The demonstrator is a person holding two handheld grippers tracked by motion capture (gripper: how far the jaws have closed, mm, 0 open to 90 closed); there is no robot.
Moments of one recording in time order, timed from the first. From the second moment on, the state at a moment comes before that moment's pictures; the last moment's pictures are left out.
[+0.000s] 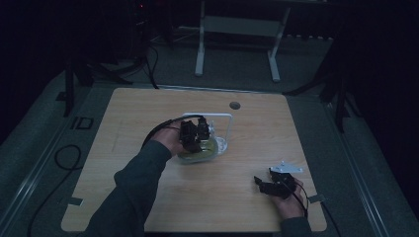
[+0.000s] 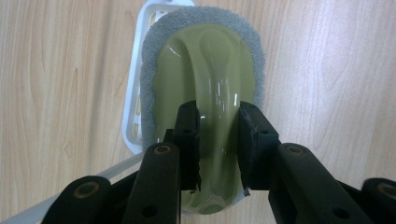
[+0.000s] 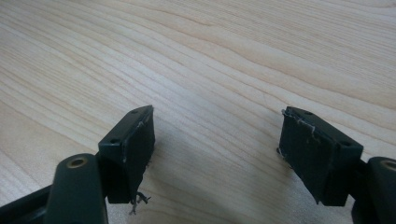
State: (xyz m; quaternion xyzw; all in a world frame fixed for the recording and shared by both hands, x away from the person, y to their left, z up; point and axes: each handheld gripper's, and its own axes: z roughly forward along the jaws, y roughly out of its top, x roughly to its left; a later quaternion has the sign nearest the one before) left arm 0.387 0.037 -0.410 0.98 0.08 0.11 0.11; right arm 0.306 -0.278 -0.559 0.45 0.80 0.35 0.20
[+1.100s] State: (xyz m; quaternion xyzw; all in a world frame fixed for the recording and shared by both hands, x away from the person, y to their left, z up) left arm 0.403 0.016 -0.418 0.99 0.04 0.12 0.08; right arm 0.306 -0.278 -0.559 0.45 0.80 0.35 0.20
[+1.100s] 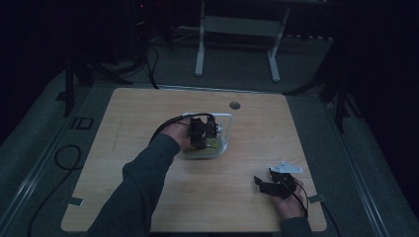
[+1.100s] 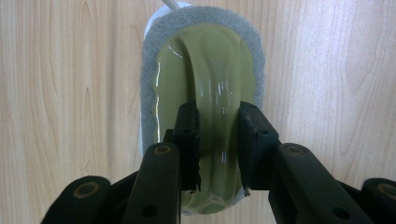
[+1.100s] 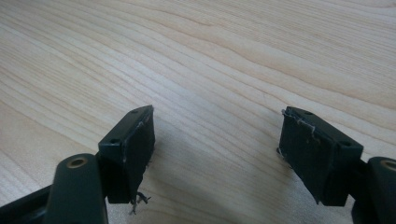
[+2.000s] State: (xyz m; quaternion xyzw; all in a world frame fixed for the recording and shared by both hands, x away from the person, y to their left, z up) left arm 0.412 0.004 -0.418 0.99 0.02 0.14 0.07; right arm 0.306 -0.278 -0.559 0.45 0.80 0.35 0.20
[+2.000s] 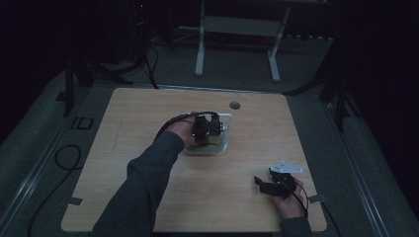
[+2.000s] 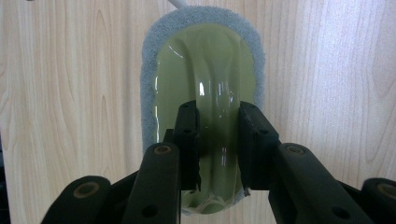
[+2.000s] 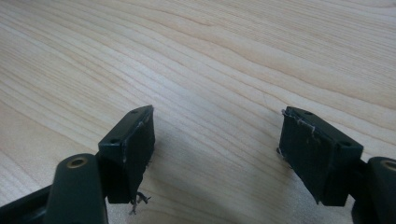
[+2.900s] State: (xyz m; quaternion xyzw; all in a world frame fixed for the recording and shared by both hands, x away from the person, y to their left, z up) left arm 0.418 -0.001 -0.430 0.99 0.00 0.14 0.06; right arm 0.306 -0.278 -0.559 0.45 0.80 0.35 0.20
